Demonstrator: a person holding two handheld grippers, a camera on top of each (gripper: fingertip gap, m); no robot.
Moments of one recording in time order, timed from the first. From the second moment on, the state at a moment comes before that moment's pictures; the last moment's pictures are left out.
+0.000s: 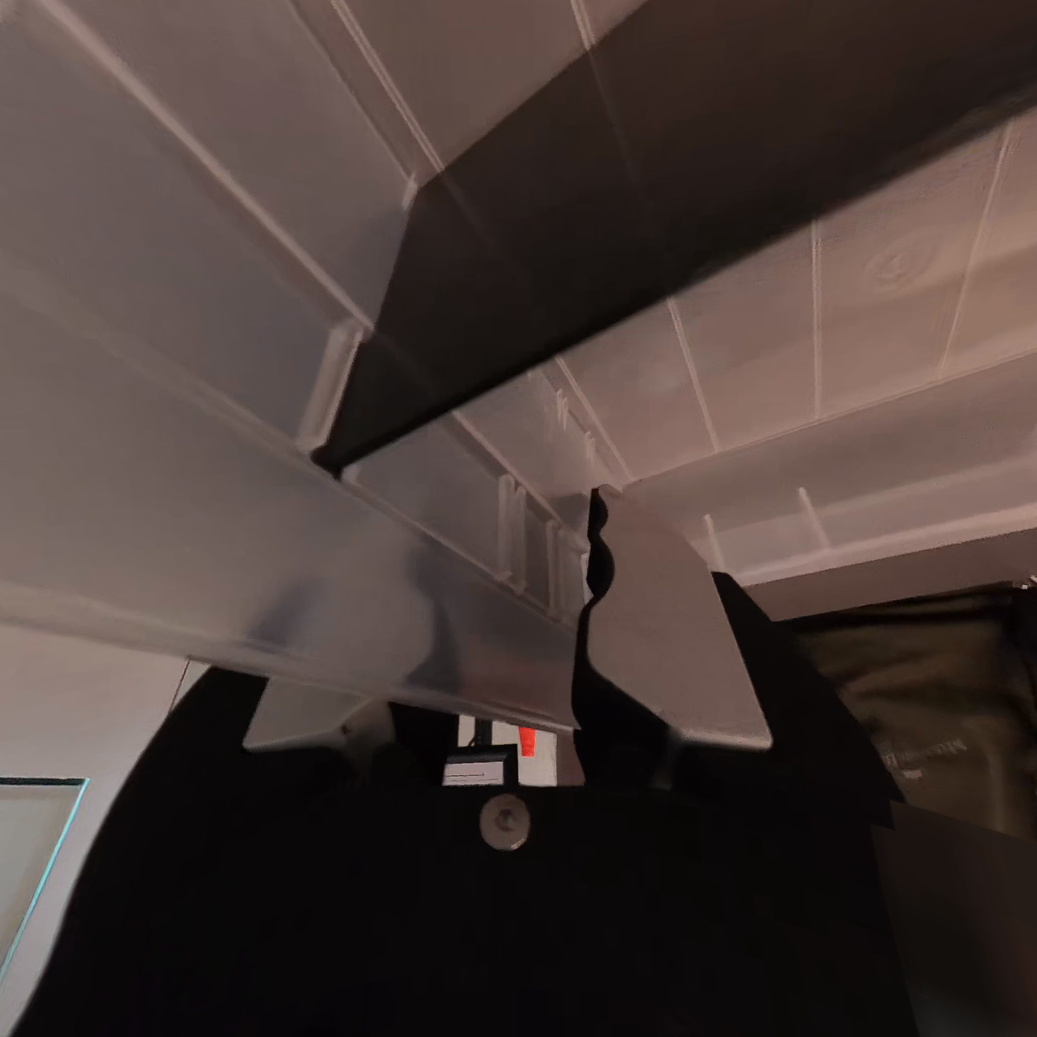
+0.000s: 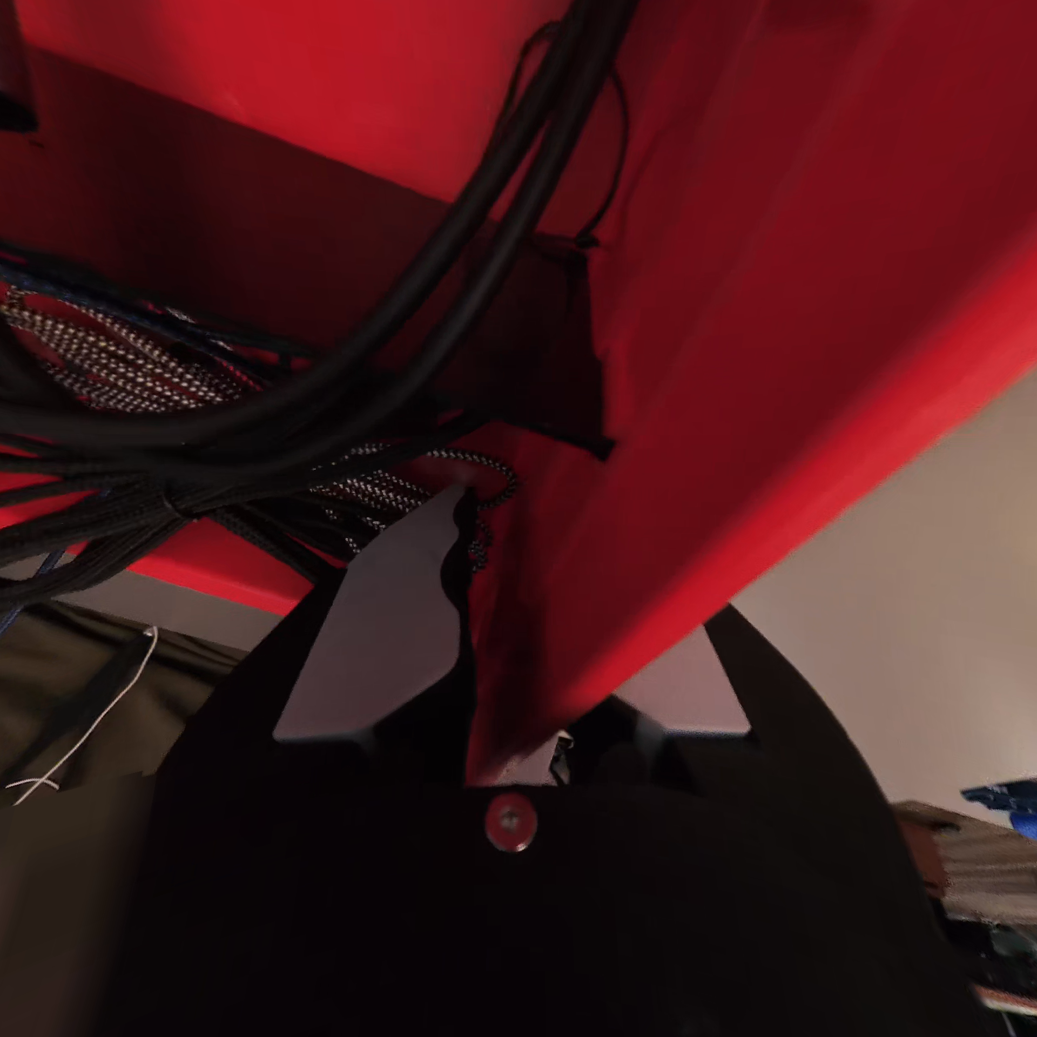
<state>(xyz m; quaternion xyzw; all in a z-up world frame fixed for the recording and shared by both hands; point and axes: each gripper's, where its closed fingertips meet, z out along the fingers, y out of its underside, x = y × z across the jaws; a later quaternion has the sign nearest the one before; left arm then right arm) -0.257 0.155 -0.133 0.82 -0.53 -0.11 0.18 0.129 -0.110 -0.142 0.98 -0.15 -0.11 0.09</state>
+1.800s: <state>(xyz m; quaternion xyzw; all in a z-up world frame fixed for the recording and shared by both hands) -0.275 0.154 0.033 0.80 -0.55 0.05 -0.24 -0.063 0.082 -0.087 0.99 -0.02 -0.11 -0.04</state>
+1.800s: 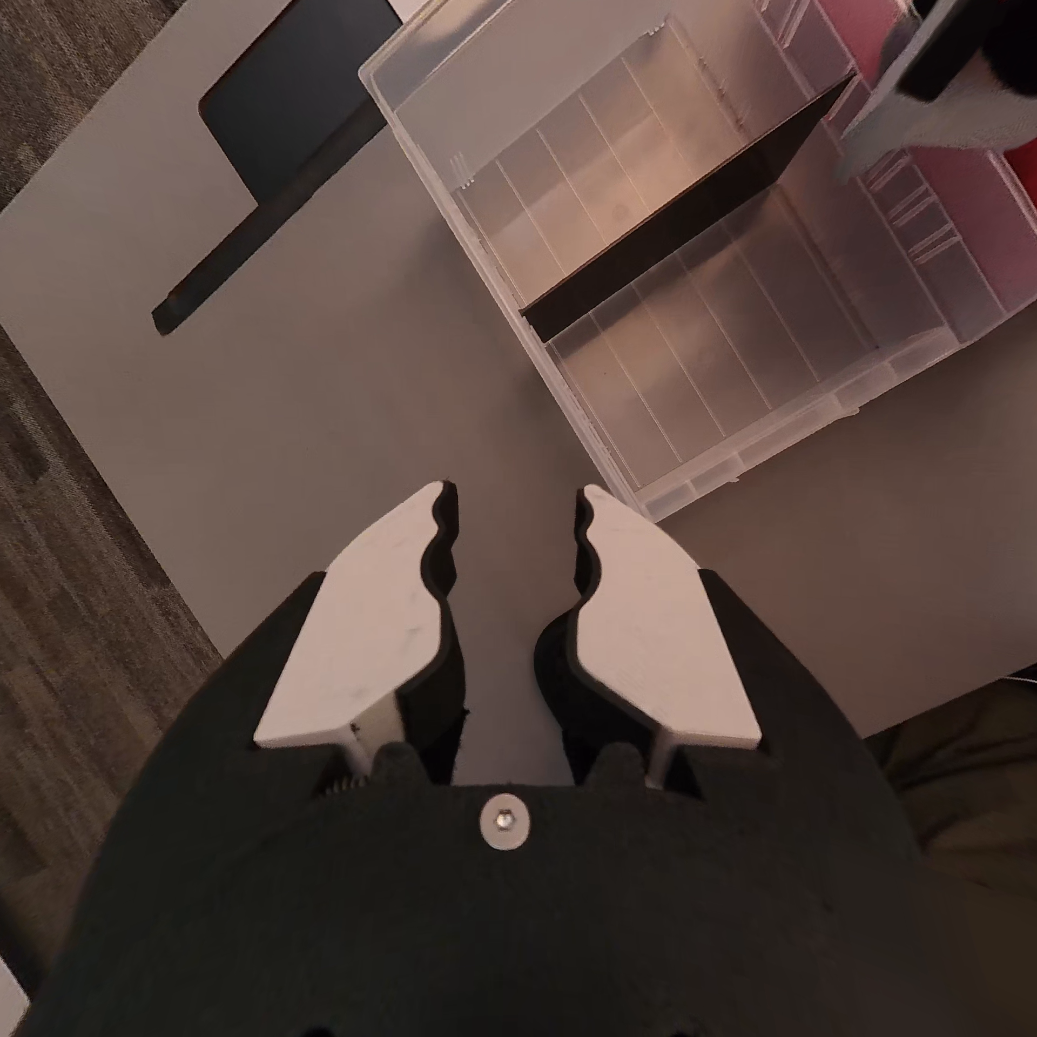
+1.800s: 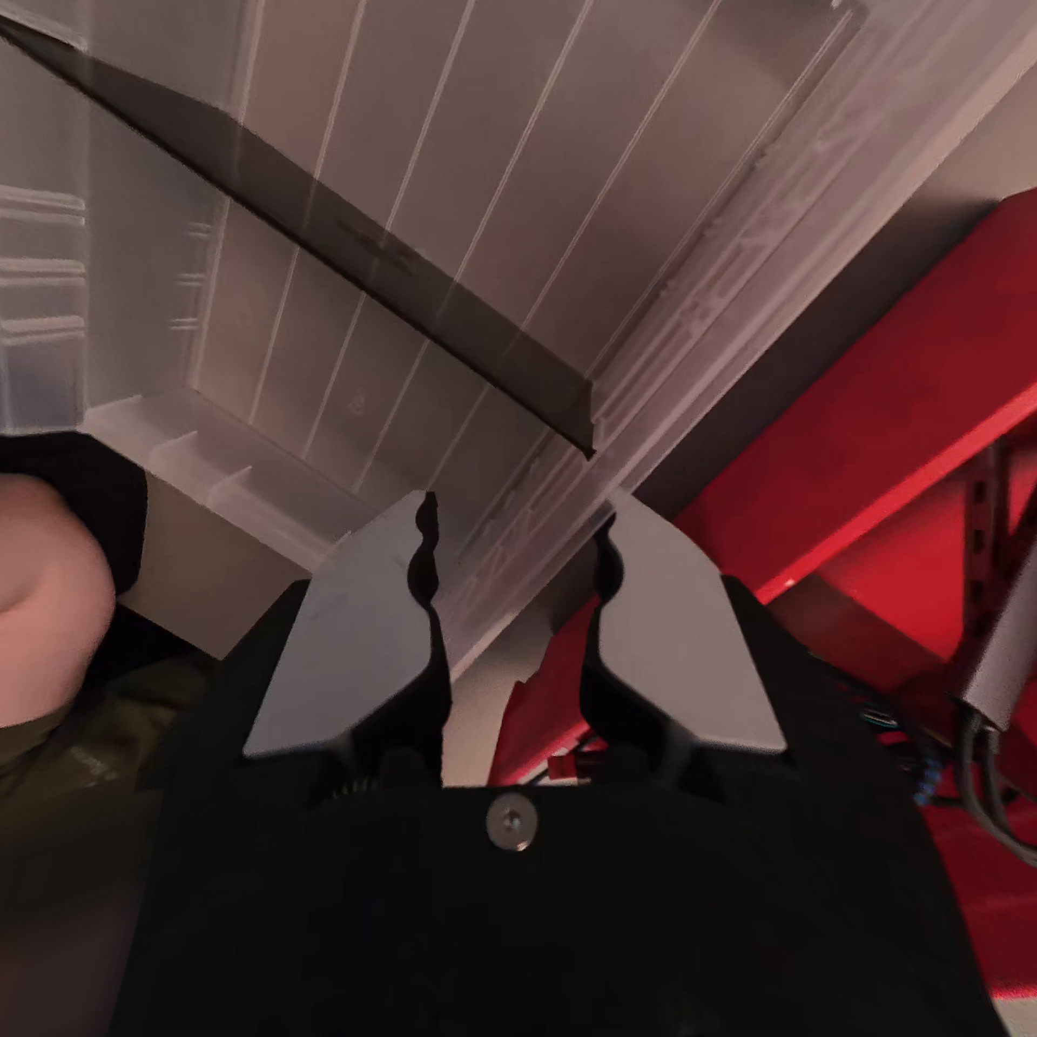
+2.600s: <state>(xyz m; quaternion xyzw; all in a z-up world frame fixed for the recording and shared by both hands) -0.274 0.166 0.108 0.74 -0.51 0.19 -0.41 -0.096 0.123 -0.085 0.99 -0.01 -0.16 -0.02</state>
